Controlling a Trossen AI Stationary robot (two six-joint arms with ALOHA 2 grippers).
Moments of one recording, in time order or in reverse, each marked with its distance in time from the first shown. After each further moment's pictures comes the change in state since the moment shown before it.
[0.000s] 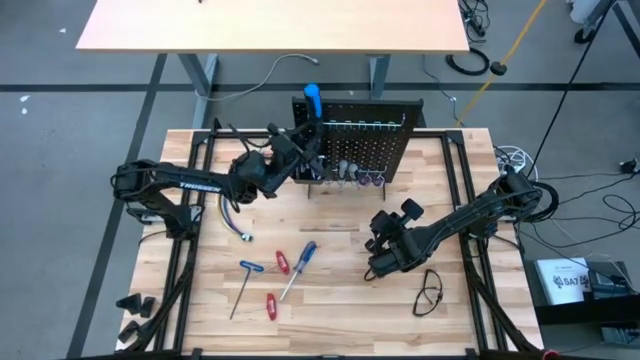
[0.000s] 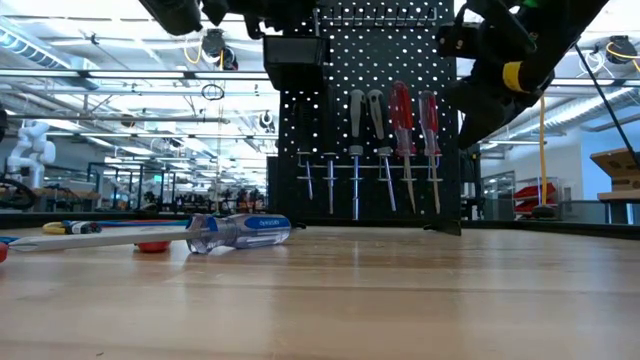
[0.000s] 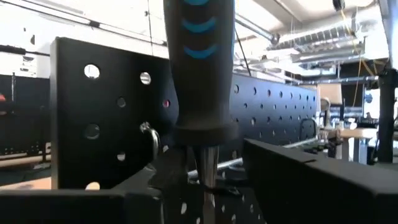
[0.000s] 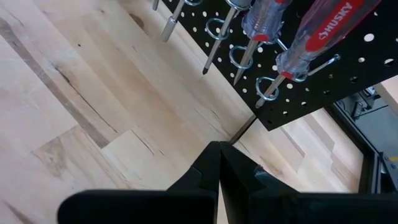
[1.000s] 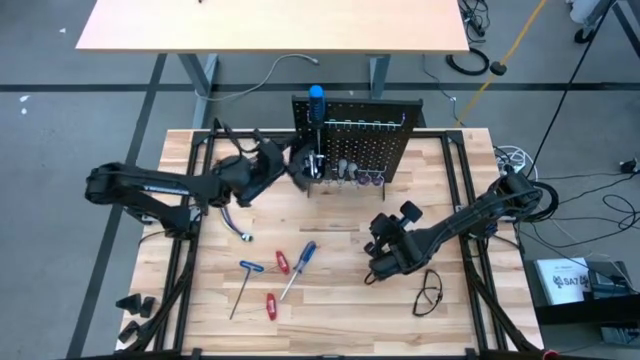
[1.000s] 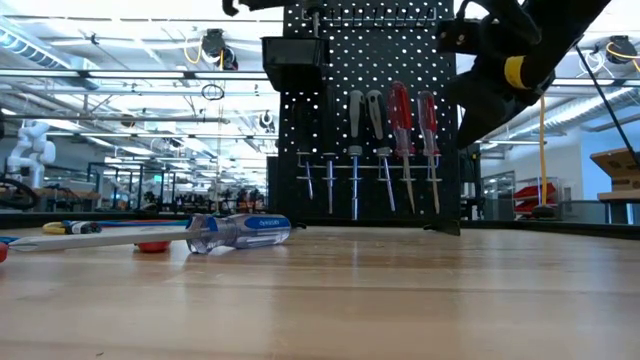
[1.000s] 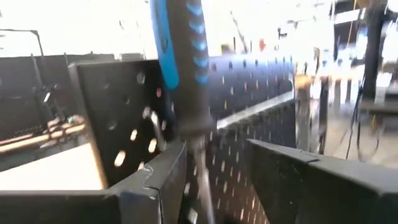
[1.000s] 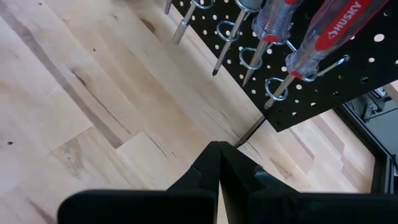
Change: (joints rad) left arm -0.105 -0.247 -0.002 -0.455 -0.084 -0.004; right arm 0.021 0.000 0.000 0.030 0.000 0.000
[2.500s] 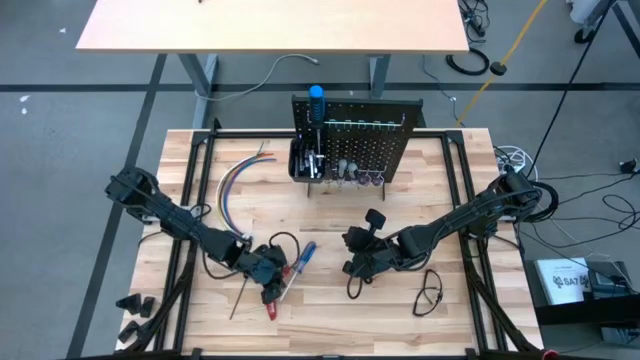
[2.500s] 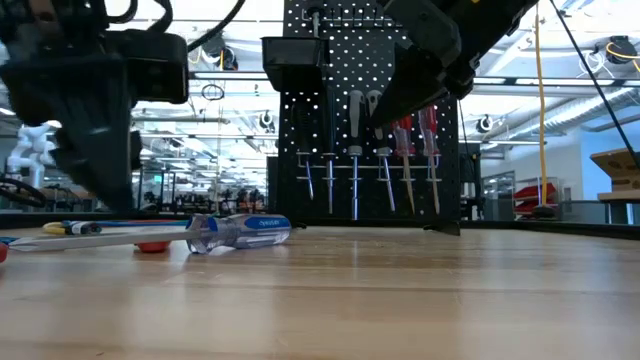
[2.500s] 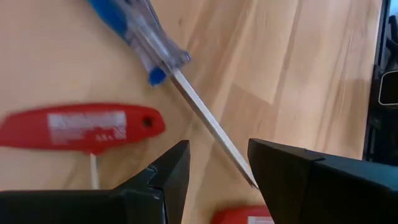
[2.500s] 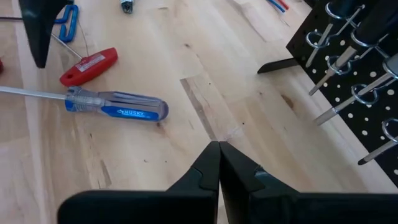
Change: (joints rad) left arm -0.516 0.216 -0.263 -0.622 0.640 -1.159; right arm -0.037 0.000 0.000 0.684 -0.183 -0.550
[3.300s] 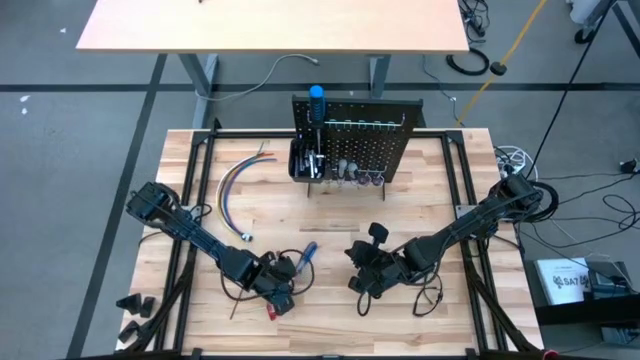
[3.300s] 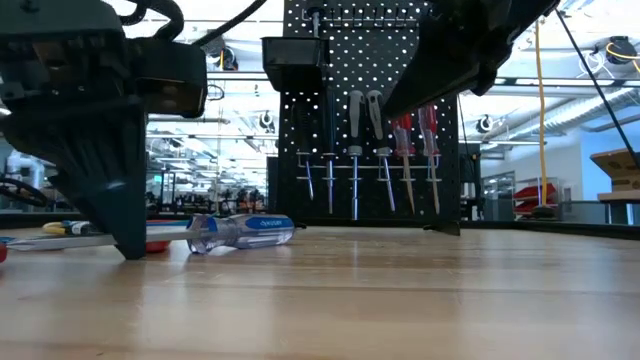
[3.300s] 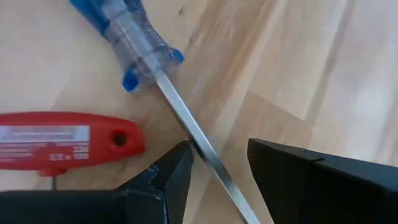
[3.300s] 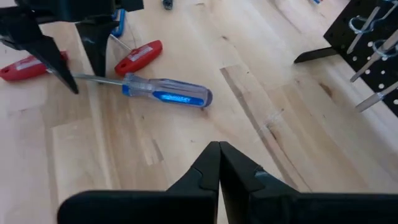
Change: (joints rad) left arm -0.060 0.245 0.223 -0.175 -0.160 -0.067; right arm 0.100 0.003 0.000 0.006 -0.022 0.091
